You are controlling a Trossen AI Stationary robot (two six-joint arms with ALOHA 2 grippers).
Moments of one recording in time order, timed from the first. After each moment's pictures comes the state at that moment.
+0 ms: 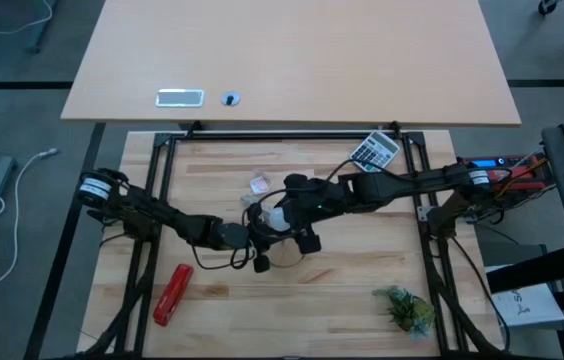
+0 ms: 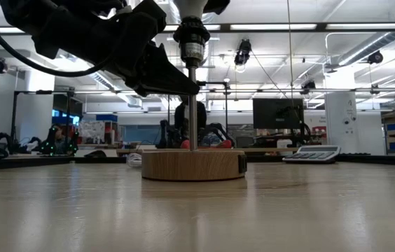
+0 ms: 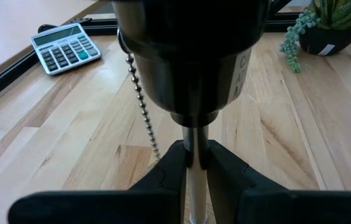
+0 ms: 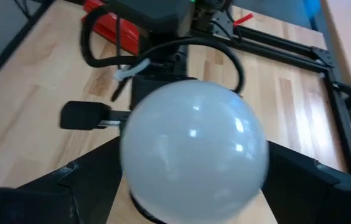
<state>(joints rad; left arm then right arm) -0.24 1.62 0.69 0.49 -0.41 -0.11 0.10 1.67 1.60 -0.58 0.03 -0.18</state>
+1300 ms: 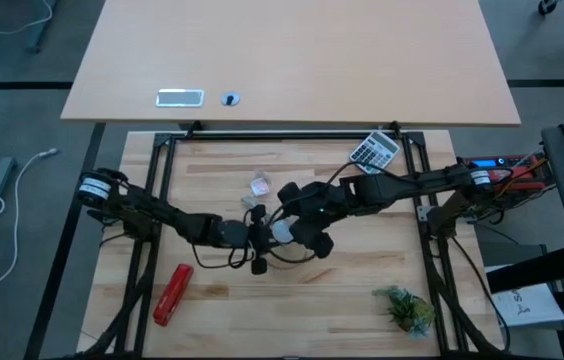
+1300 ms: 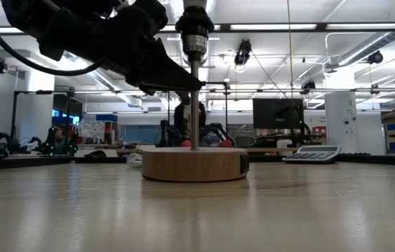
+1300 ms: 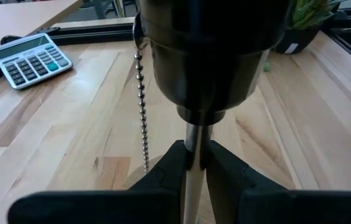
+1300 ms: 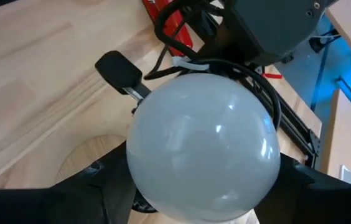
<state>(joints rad) -0.25 1.62 0.69 0.53 -0.26 -0.05 0.11 1.66 1.60 -0.62 -0.02 -0.73</state>
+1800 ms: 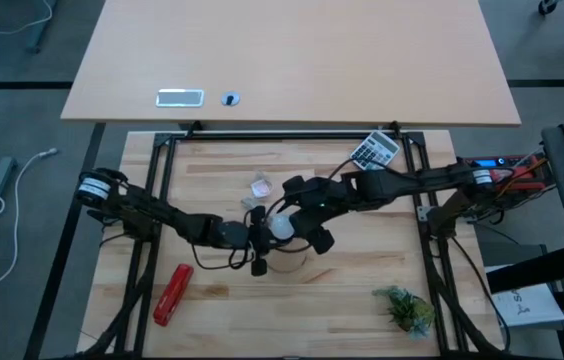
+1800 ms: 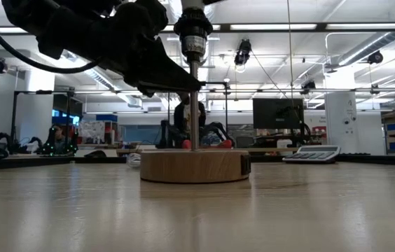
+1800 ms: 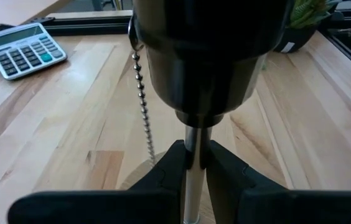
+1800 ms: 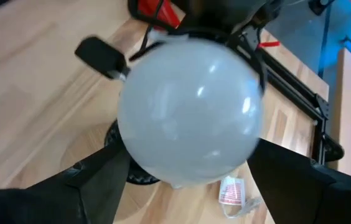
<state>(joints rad) -0.26 1.62 0.69 0.48 -0.26 -0.10 0.10 1.65 1.60 -0.66 -0.02 -0.58</state>
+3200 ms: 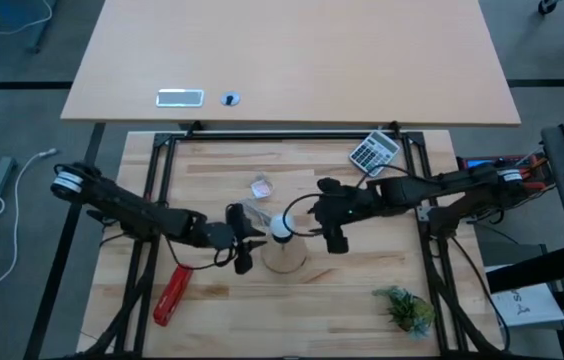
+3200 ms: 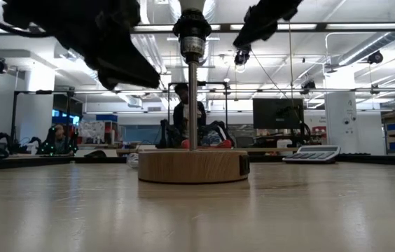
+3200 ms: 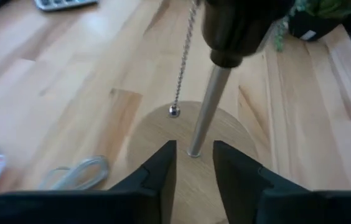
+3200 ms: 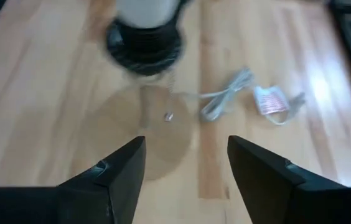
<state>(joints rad) -0.30 1.37 0.69 0.09 -0.37 -0.37 0.11 1.40 1.21 -0.55 0.07 -0.04</state>
